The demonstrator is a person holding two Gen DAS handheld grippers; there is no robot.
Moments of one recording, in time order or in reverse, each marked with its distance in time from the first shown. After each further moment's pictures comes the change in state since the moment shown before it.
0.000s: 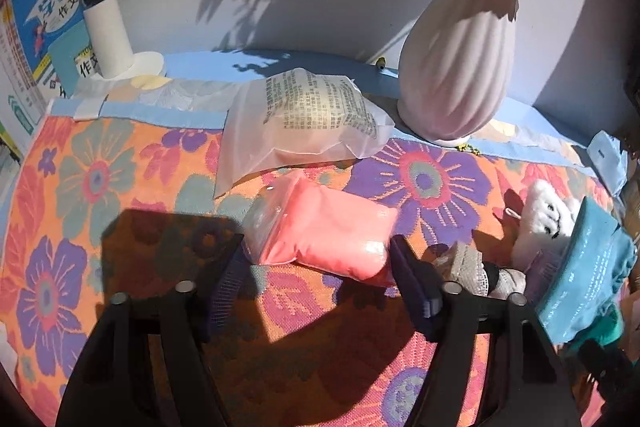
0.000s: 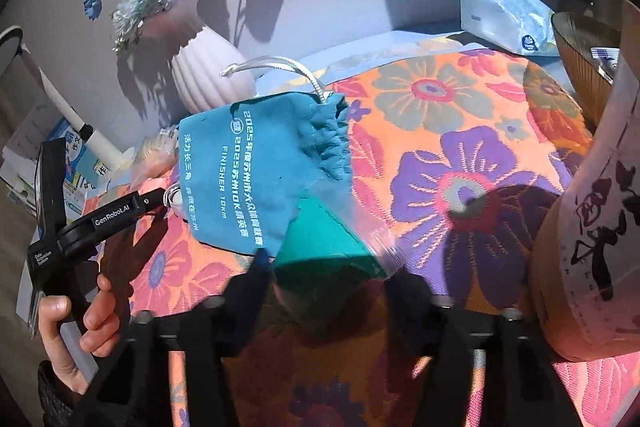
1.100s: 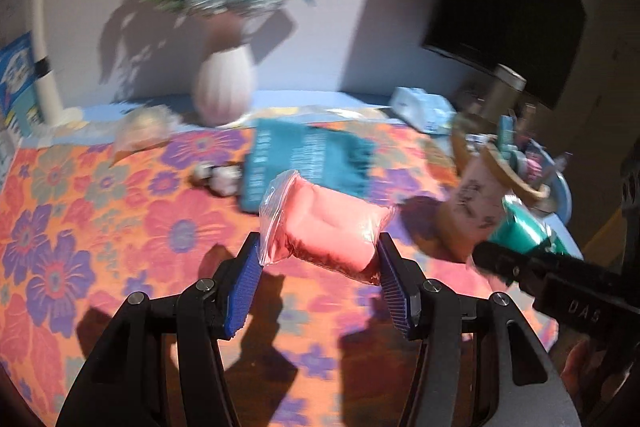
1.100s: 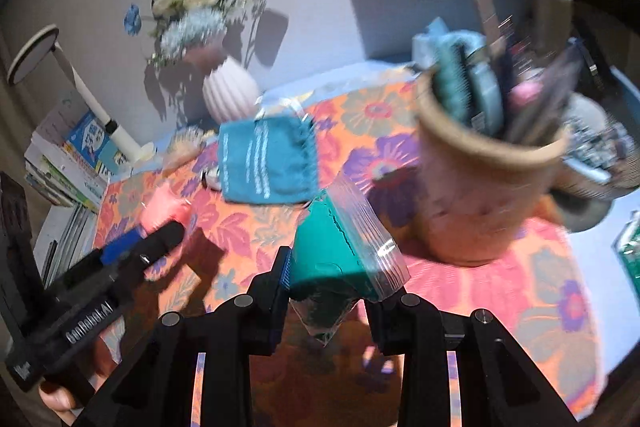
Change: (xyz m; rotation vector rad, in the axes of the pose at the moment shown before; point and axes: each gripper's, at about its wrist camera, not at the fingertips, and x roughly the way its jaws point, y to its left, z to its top) left arm -0.167 -0.116 -0.099 0.210 -0.131 -0.362; right arm -0.134 -0.014 -0.031 -0.032 -0.054 -0.073
